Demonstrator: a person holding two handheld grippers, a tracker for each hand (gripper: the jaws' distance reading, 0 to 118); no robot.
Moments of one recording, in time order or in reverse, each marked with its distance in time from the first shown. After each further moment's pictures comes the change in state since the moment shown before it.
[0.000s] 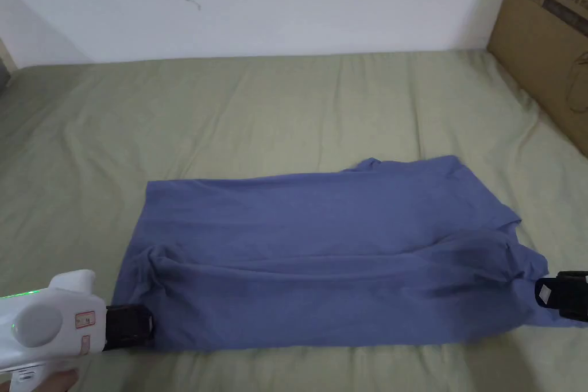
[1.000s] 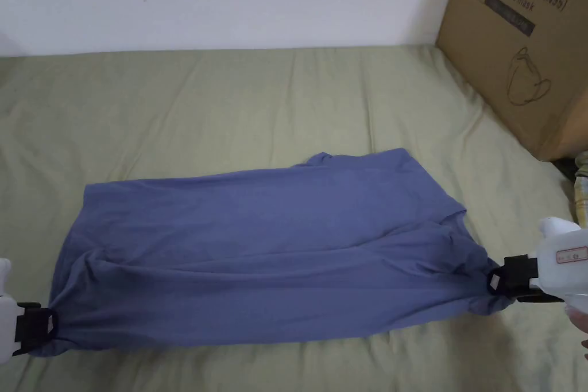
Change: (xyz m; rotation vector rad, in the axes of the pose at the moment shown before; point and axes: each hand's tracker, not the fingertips) left arm 0.005 0.005 0.054 0.125 -0.092 -0.100; right arm 0.070 0.034 -0.042 -0.150 -0.005 -0.157
